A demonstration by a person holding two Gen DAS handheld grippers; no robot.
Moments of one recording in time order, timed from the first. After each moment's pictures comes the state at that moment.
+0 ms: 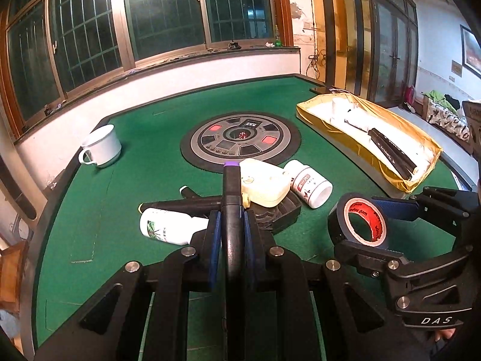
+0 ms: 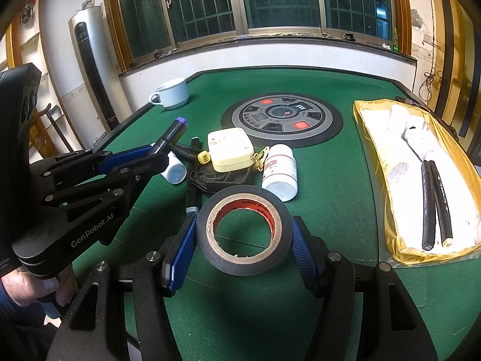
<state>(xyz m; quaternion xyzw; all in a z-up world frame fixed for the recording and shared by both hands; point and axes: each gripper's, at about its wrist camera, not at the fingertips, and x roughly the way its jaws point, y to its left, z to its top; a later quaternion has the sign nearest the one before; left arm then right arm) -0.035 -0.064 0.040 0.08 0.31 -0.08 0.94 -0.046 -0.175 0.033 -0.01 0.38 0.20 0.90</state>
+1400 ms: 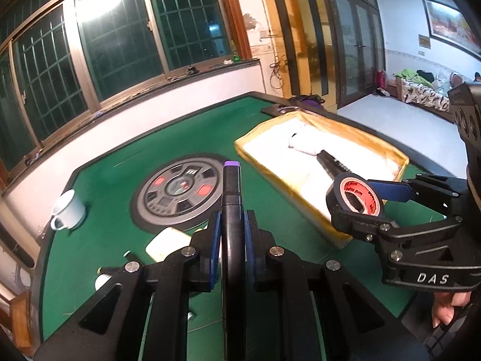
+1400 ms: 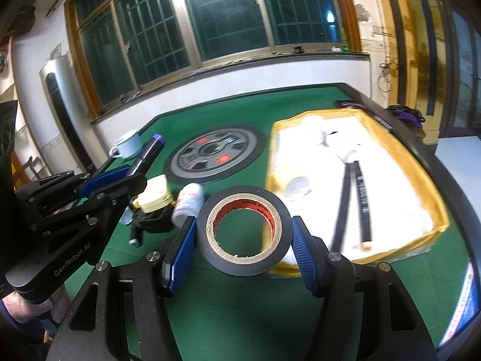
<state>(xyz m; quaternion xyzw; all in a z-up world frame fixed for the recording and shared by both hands) -0.032 -0.171 0.083 0.14 0.27 -0.15 0.94 -0.047 -0.292 0.066 0.07 0.33 0.13 0.93</state>
